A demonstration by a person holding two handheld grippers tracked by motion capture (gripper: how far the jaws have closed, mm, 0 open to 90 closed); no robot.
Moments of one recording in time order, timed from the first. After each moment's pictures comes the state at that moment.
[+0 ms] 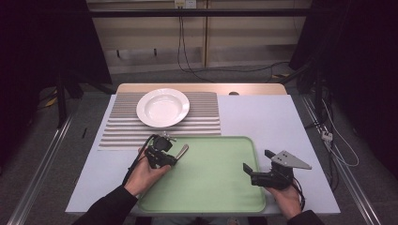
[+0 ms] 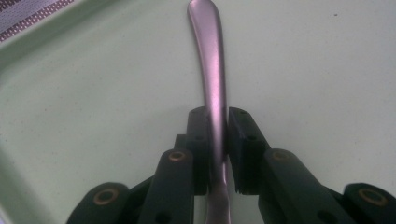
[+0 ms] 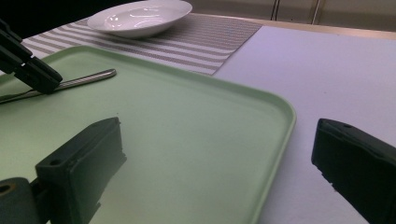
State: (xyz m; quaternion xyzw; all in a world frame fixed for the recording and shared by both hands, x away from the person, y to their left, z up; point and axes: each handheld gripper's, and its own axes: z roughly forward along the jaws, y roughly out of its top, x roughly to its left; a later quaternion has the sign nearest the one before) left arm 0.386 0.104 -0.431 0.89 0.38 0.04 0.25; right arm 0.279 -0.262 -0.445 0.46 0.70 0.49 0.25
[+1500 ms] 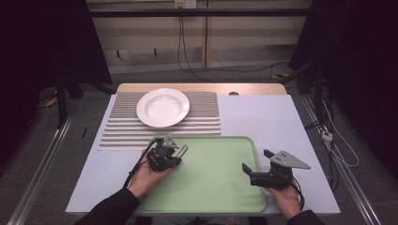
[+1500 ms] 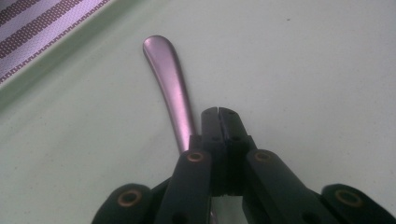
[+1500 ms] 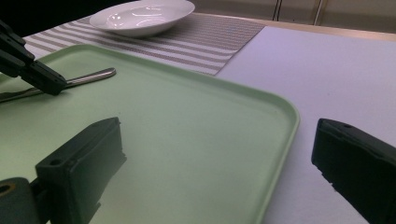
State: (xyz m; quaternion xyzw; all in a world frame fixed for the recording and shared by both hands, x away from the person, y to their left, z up) left arm 0.378 0.101 -0.440 0.91 0.28 0.06 0.31; right arm 0.280 -0.260 -0.445 0.46 0.70 0.49 0.25
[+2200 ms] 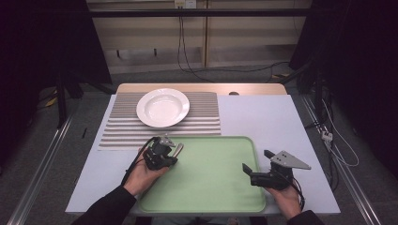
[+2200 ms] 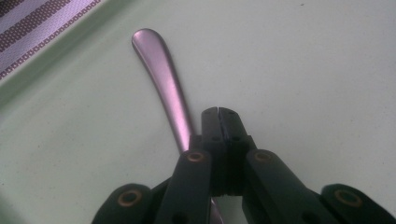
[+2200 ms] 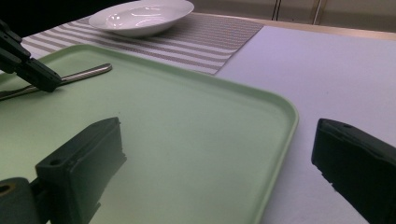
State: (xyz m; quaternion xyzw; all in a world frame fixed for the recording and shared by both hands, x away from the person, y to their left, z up) left arm 0.382 0.110 -0.437 0.91 0.29 0.06 0.29; right arm 0.279 -0.260 -0.445 0.46 0.70 0.49 0.25
